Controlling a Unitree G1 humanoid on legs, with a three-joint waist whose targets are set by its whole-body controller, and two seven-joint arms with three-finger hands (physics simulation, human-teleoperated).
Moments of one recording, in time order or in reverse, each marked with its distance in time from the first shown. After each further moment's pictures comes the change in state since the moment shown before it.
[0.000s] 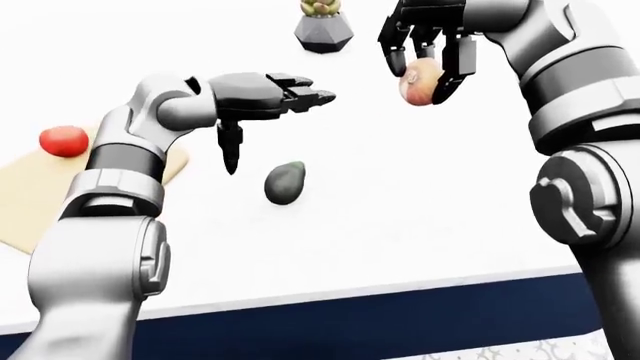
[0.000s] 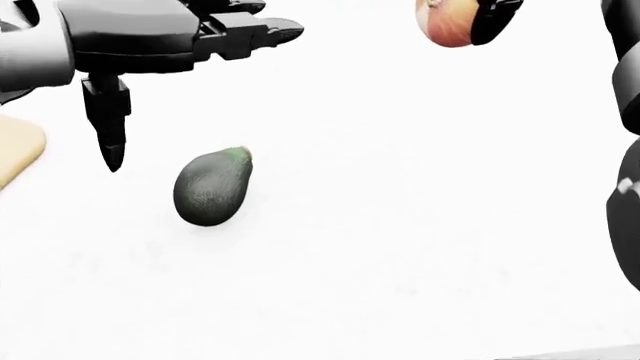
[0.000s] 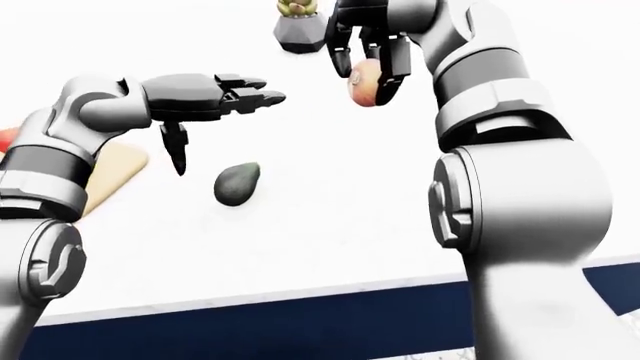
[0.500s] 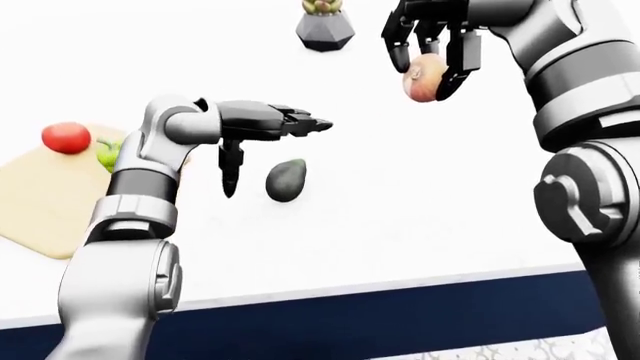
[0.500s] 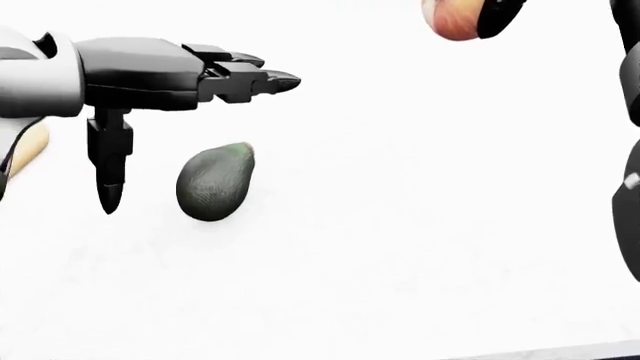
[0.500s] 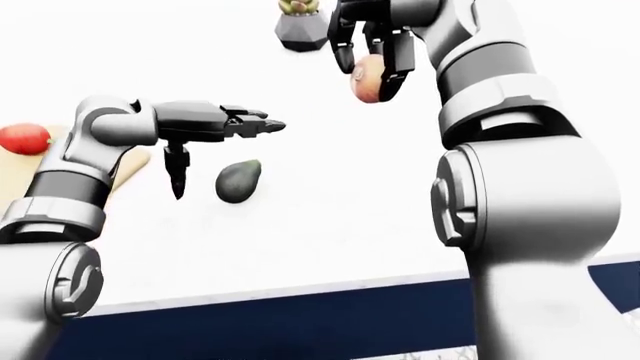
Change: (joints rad) left arm 0.145 -0.047 0.043 -0.168 -0.176 0.144 -0.314; right arm -0.013 -0.008 -0.003 -0.001 -0.016 0.008 0.004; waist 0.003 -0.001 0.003
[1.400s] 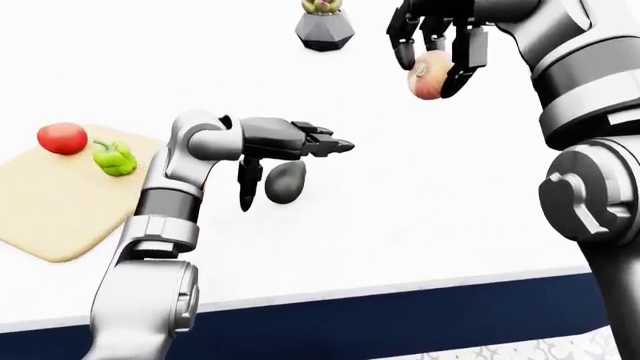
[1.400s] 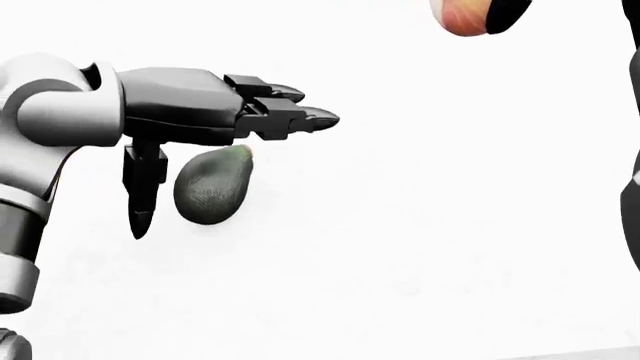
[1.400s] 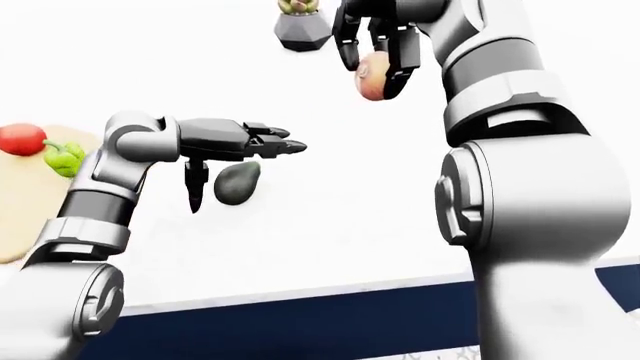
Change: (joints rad) left arm 0.120 -0.083 -0.026 -0.212 -0.089 0.044 -0.108; right arm -0.008 -0.013 -0.002 0.002 -0.011 0.006 0.004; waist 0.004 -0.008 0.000
